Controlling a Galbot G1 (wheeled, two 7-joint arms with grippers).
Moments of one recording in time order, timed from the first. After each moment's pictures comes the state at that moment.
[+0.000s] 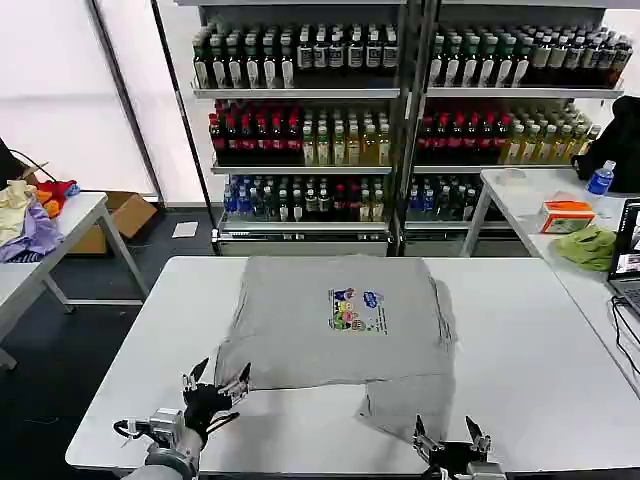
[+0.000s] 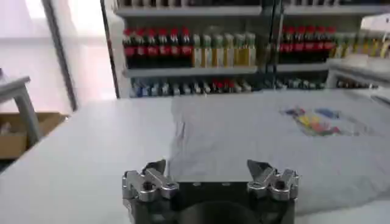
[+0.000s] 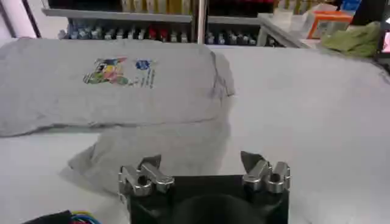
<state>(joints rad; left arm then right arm) 1.51 -1.29 -0.48 -2.05 -0.24 0.45 -0.04 -1.74 1.23 0.29 2.31 0.34 -0.56 0.55</state>
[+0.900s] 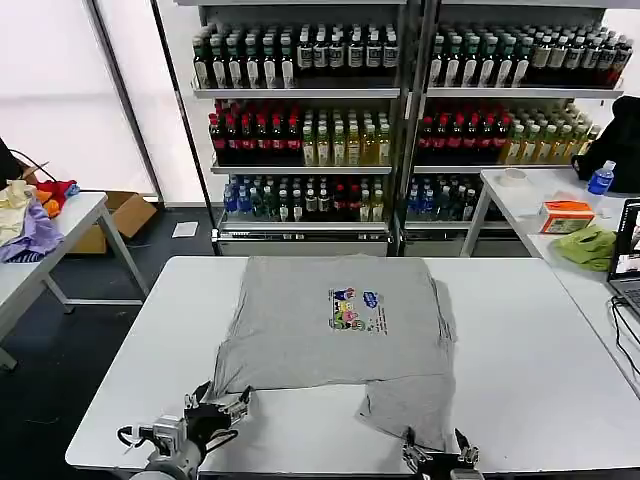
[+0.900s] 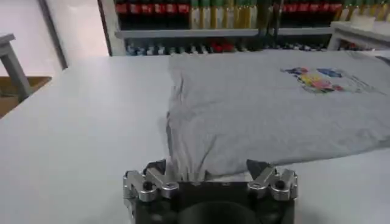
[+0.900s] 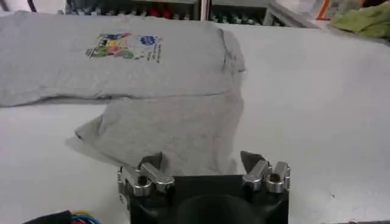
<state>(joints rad) 1.51 -1.26 -0.47 -2.03 -0.30 0.52 -0.04 -1.72 1.25 0.25 2.24 0.32 -0.55 0.56</state>
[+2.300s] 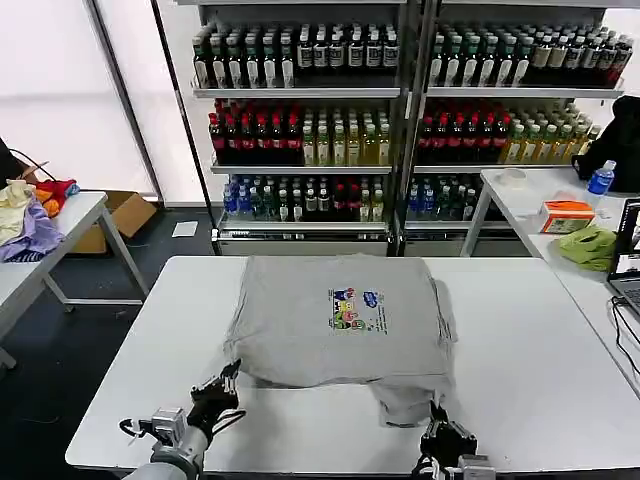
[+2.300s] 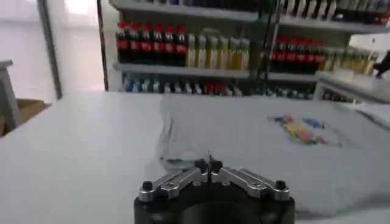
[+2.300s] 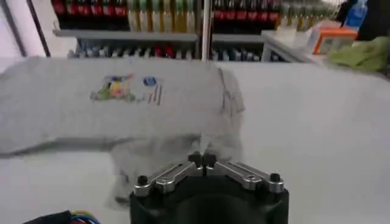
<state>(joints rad) 1.46 -1.29 -0.47 -2.06 -0.34 0.36 -0.04 -1.63 1.26 0.32 2.29 0.27 -0.46 0.46</state>
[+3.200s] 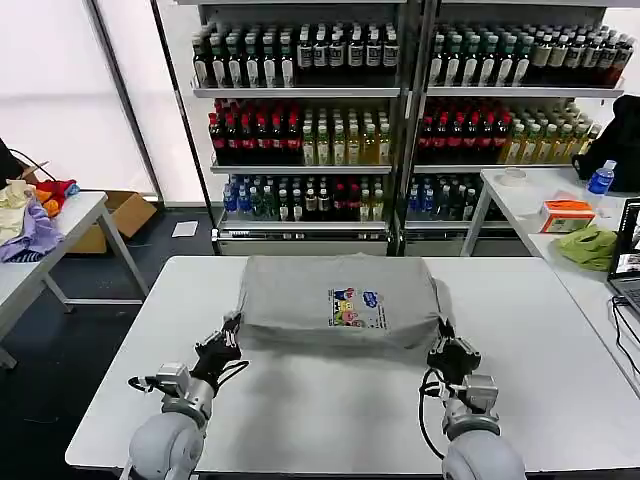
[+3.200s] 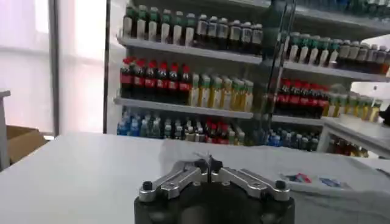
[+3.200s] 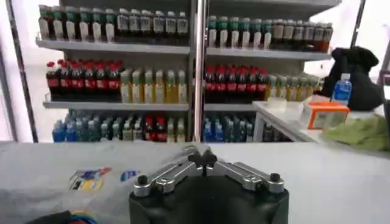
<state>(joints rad) 1.19 -1.30 -0.43 -1.85 -0.40 0.32 -0.05 -1.21 1.26 0.34 2.01 0.27 -0.40 0.39</state>
